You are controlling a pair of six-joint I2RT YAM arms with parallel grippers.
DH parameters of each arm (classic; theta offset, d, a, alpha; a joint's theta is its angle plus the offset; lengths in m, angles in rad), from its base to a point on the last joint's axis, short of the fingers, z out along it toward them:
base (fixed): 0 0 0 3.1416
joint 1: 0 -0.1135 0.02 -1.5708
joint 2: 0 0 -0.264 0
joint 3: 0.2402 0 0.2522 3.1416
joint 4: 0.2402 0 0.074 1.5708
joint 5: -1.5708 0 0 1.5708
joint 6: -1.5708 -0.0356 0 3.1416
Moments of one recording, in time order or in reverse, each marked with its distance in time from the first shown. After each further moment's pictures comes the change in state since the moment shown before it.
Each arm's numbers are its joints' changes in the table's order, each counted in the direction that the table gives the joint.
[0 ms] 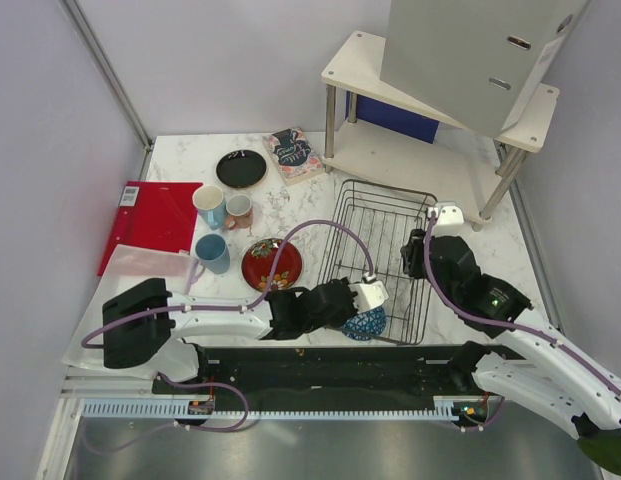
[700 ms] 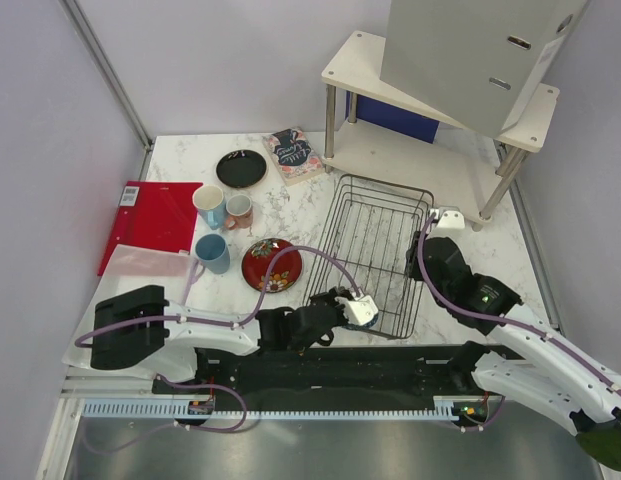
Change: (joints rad) left arm 0.086 0.058 -0.181 -0.305 0.276 -0.154; right arm 0.000 -0.038 -0.032 0.031 -0.098 -0.106
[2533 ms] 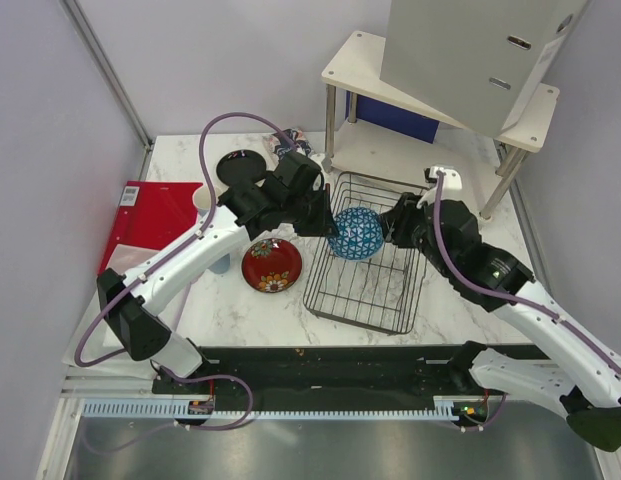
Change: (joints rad) left arm -0.570 -0.126 0.960 1.194 -0.676 0.980; right arm -0.002 -0.142 0.343 -0.044 0.212 -0.047
